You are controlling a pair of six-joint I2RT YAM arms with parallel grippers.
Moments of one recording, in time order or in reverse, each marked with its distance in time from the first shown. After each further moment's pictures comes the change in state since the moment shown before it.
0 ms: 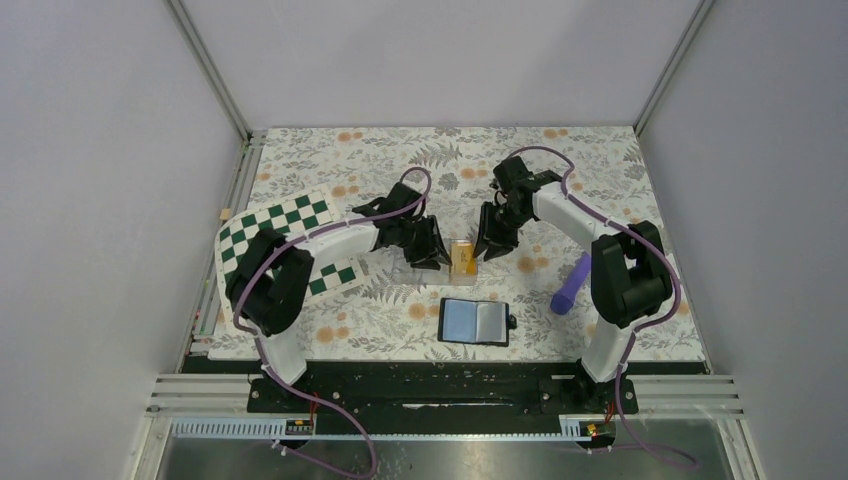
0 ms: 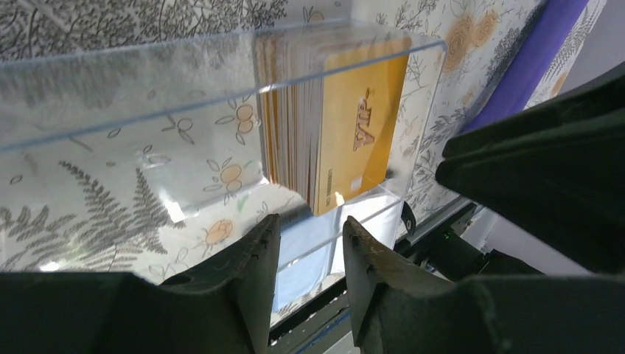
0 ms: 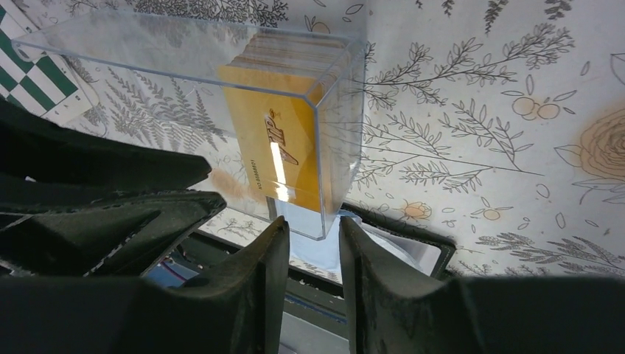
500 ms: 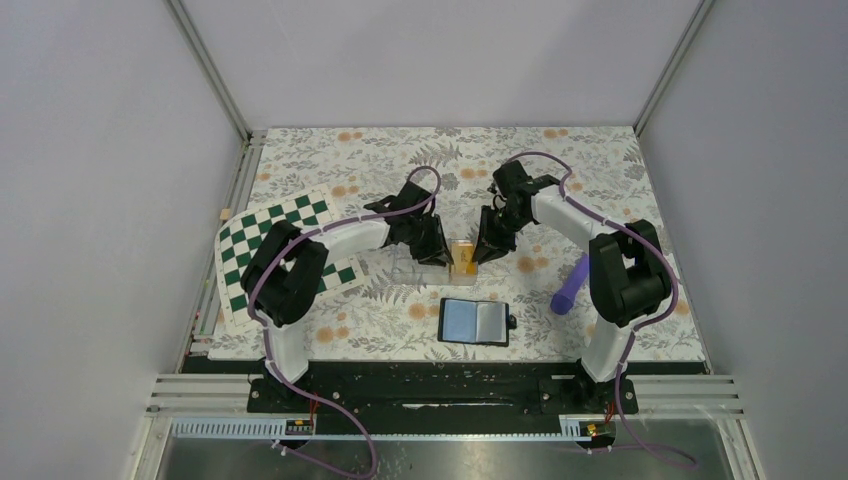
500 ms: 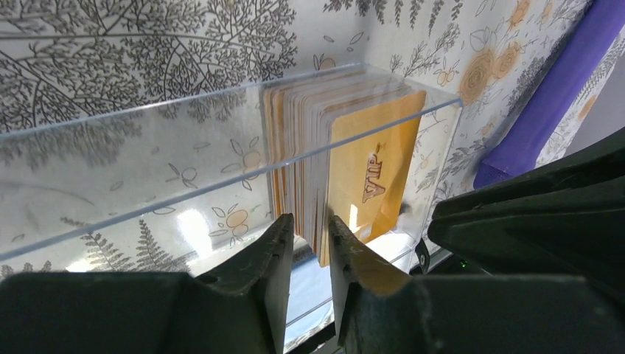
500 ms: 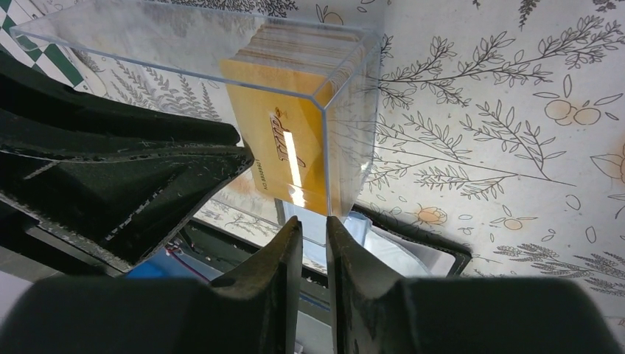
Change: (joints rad) left arm -0.024 0.108 0.077 0.004 -0.057 0.004; right arm 0.000 0.009 -0.042 0.048 -0.063 0.011
